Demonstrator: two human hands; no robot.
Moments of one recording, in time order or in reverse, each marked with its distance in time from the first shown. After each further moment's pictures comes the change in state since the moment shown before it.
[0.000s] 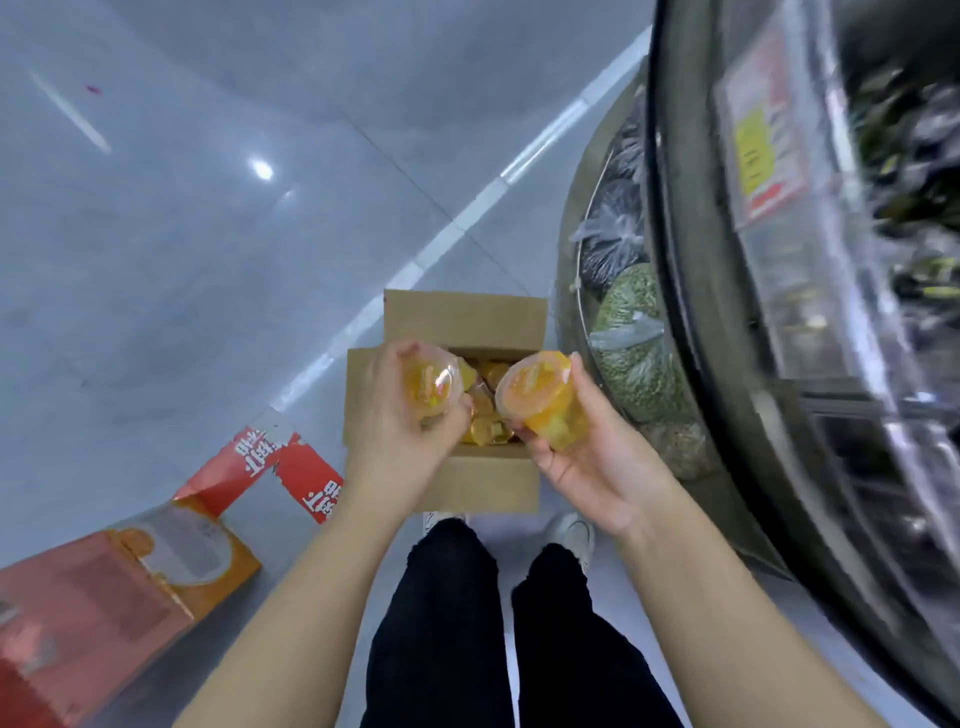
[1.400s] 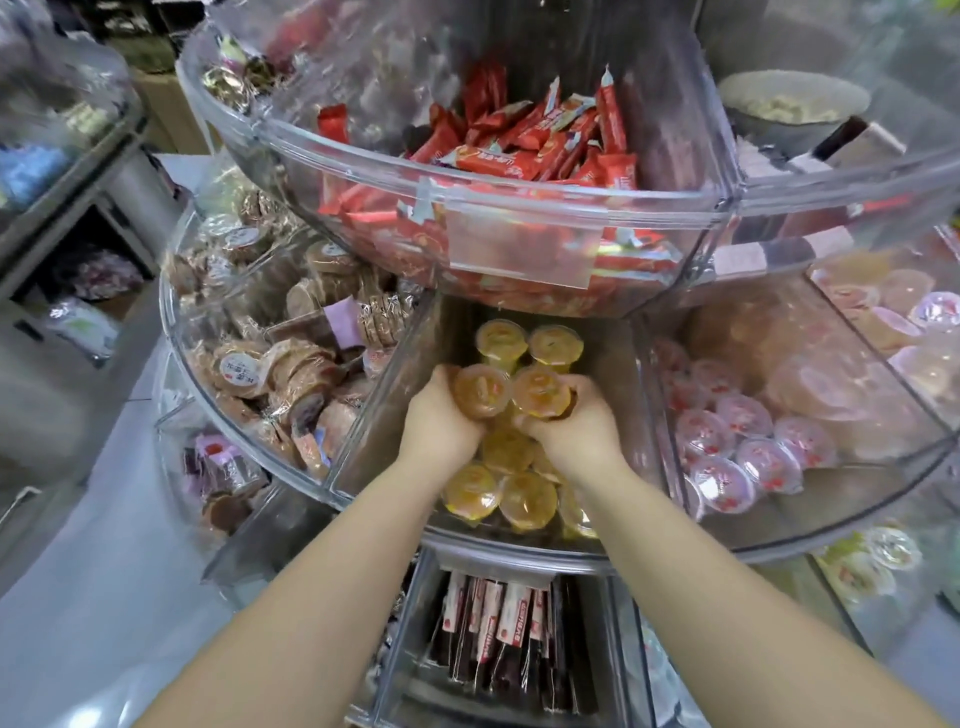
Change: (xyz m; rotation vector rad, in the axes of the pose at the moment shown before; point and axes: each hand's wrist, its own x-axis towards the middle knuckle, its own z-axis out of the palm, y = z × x) left_hand -0.058 0.530 0.177 0.312 -0.605 0.680; right_hand -0.357 -0.292 -0.087 -0.176 0.937 -1.034
